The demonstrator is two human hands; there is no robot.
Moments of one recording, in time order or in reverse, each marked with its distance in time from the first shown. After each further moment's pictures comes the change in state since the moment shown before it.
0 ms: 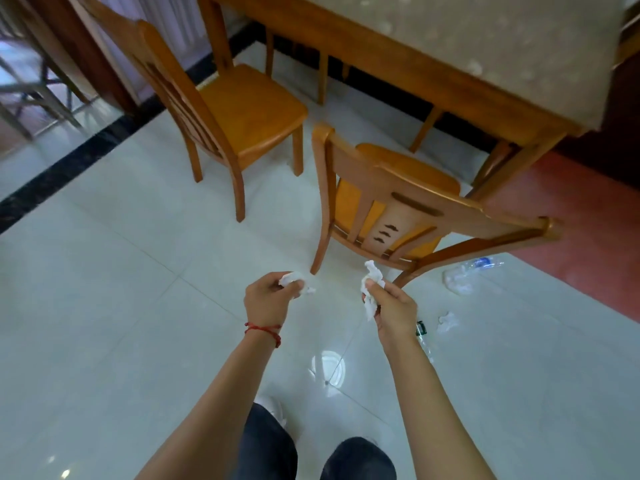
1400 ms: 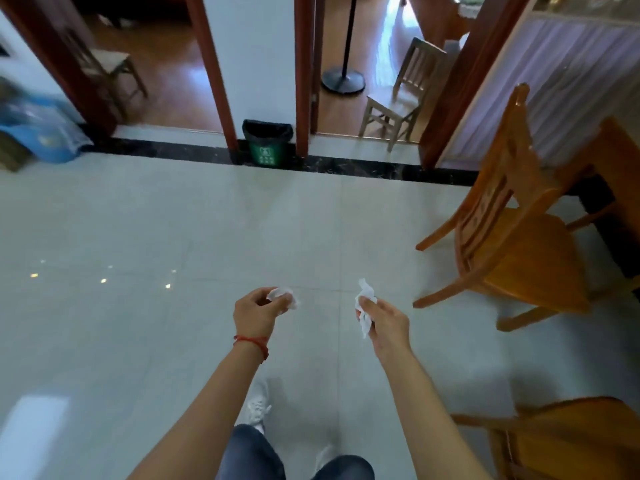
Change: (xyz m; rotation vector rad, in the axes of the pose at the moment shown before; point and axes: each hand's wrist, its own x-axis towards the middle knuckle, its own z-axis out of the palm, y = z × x) left_hand -0.004 -0.035 -0.295 -0.499 1.000 -0.159; right_hand -0.102 0.067 0.336 -0.596 -0.938 0.132
